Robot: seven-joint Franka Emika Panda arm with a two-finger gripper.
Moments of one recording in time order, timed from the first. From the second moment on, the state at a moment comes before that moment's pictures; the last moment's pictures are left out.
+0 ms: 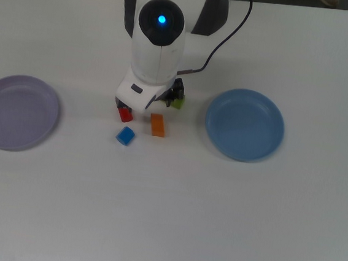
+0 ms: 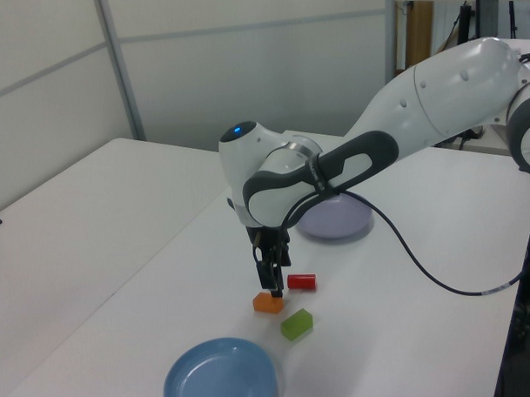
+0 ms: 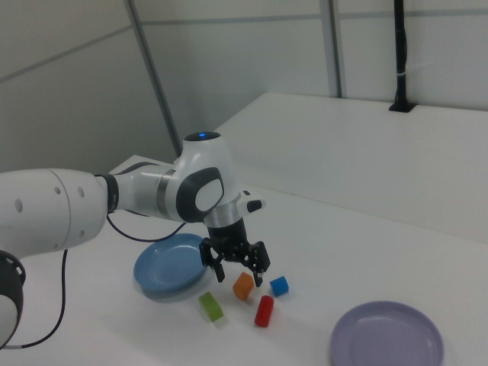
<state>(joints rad) 0.02 0.38 0.06 -1.74 -0.10 2.02 -0.17</state>
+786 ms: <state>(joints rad) 0.04 0.45 0.06 -1.74 -0.10 2.15 -0.06</state>
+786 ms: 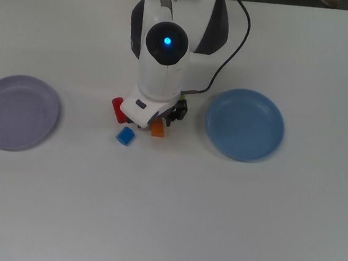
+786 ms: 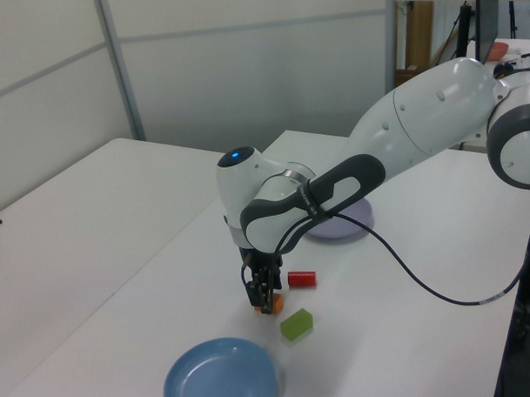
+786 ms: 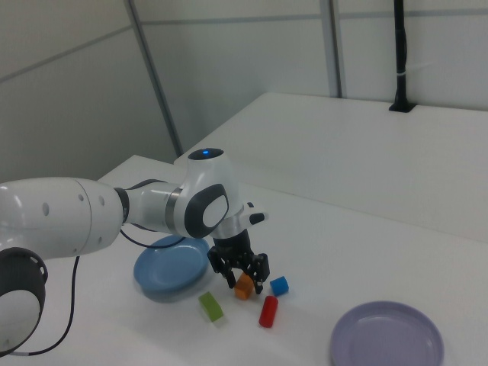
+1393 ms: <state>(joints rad) 0.04 0.44 0.06 -1.74 -0.10 2.15 -0.03</state>
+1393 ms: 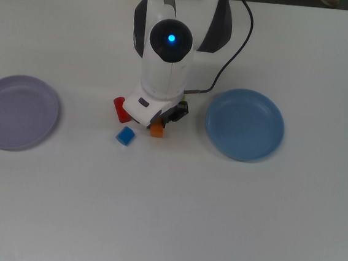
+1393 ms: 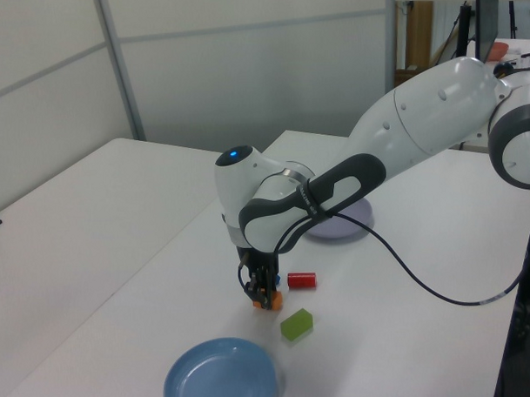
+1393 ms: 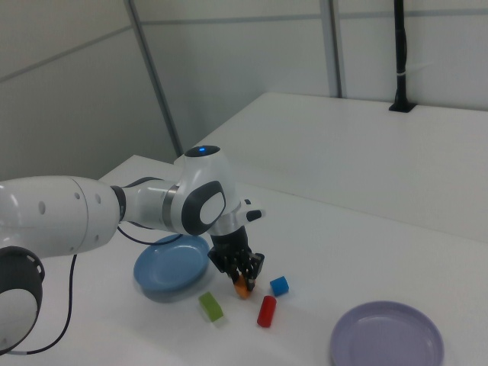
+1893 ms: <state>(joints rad) 0.16 0.35 0.10 -1.71 -0.10 2.10 0.07</state>
